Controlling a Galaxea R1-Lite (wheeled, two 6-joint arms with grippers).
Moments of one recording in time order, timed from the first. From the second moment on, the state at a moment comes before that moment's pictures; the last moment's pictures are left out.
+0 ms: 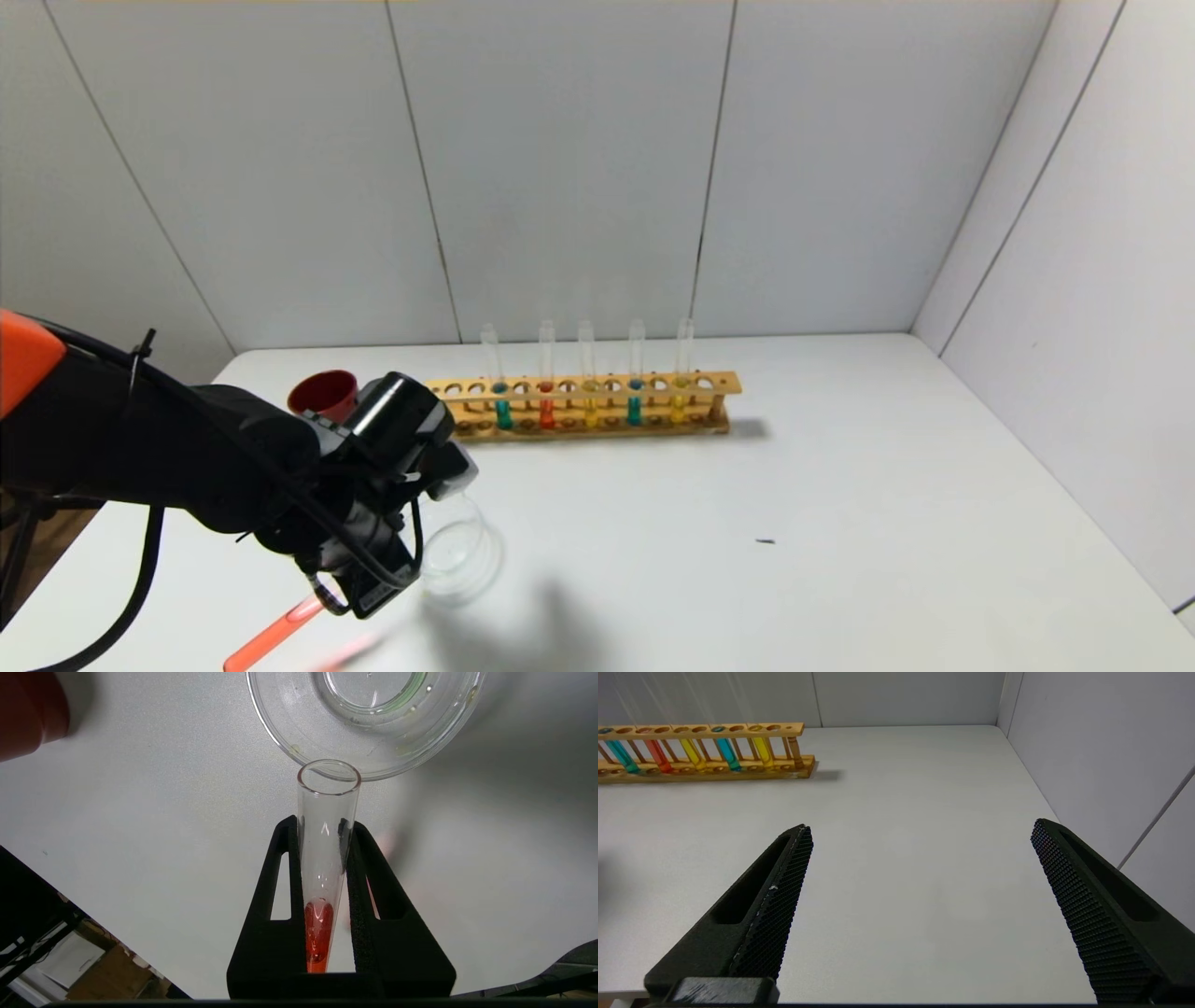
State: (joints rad) left arm -0.49 1.83 -0.90 0.27 0.31 0.36; right arm 0.00 0.00 0.00 -0.01 0.01 0.02
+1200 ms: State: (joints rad) left arm -0.53 1.96 -1.17 0.59 0.42 0.38; right arm 0.00 0.00 0.00 -0.01 0.01 0.02
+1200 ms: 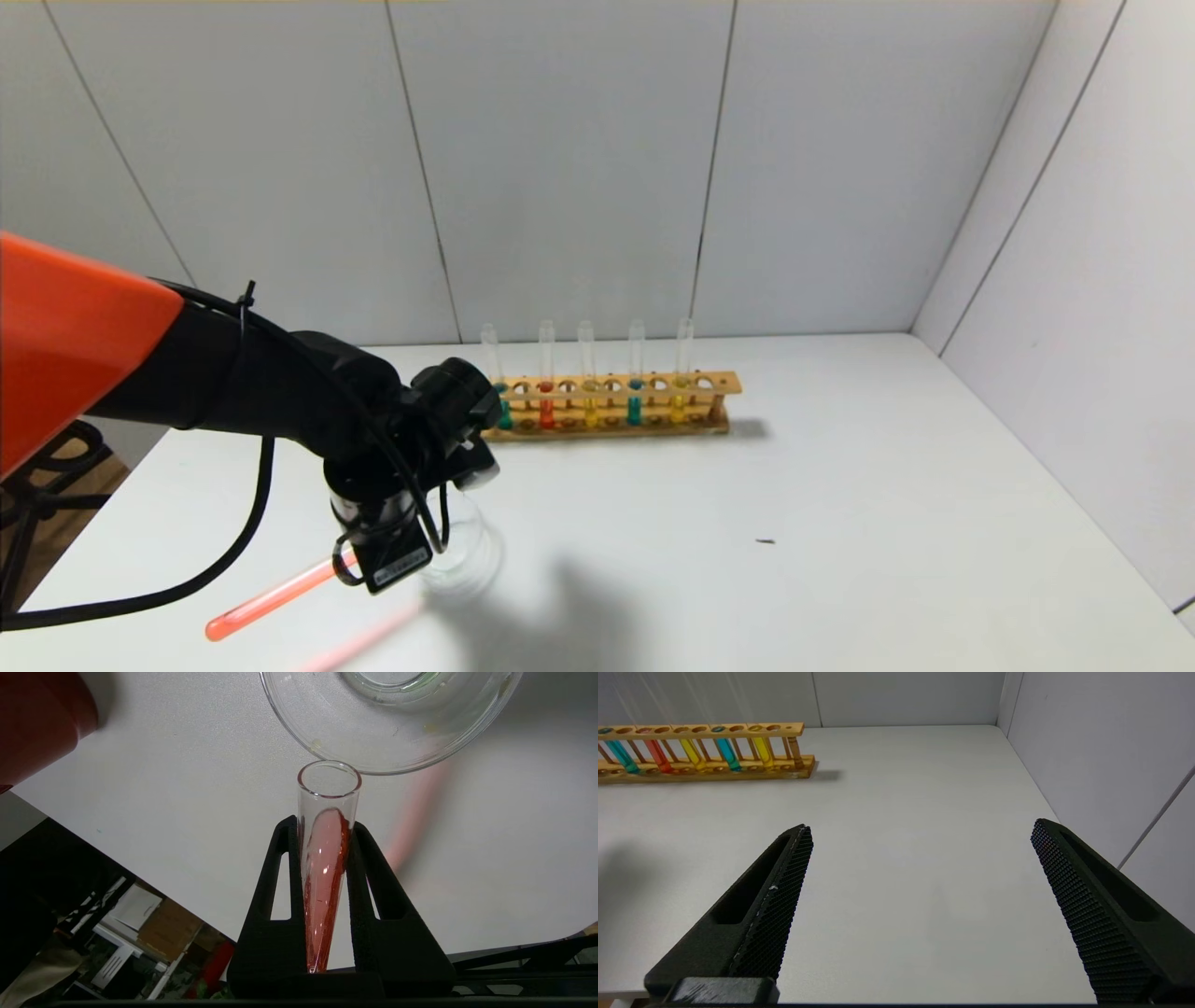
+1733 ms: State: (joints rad) left arm -0.57 2.00 -1.26 0.72 0.44 0.38; right arm 0.00 0.00 0.00 -0.01 0.00 0.02
